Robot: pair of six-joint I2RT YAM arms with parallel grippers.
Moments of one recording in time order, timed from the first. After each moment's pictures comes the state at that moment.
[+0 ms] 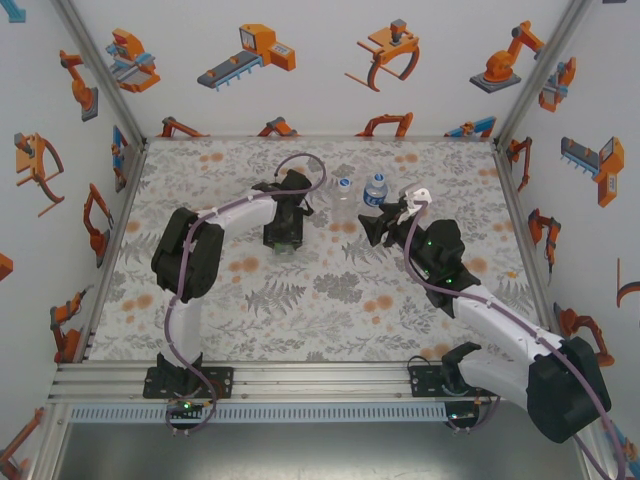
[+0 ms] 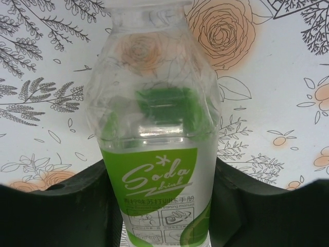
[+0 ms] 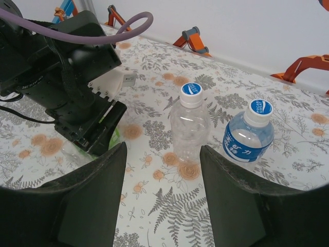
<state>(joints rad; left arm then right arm) -0.63 2.04 1.48 -0.72 -0.22 -0.50 0.49 1.05 0.51 0.55 -0.17 0.06</state>
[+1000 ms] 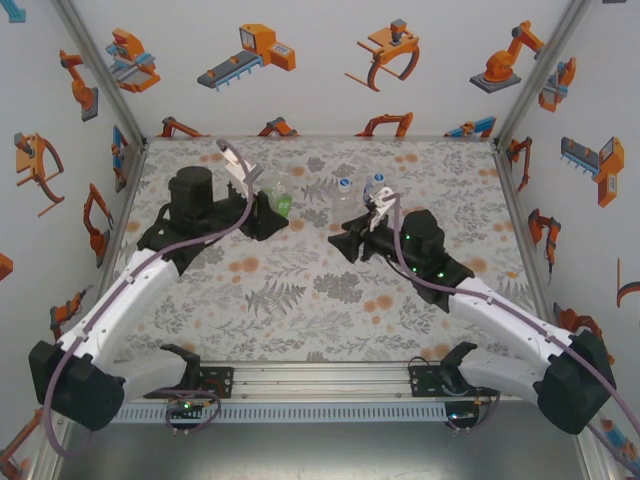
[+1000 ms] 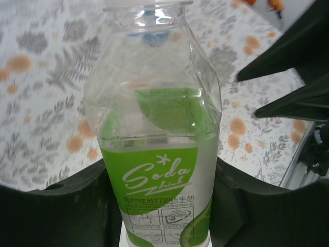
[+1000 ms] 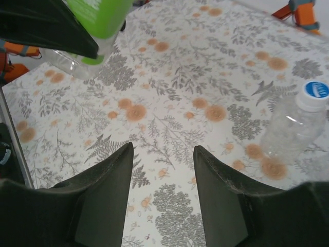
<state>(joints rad) -0.45 1.12 1.00 -0.22 0.56 0.00 0.70 1.08 0.70 0.24 -0.29 0.12</state>
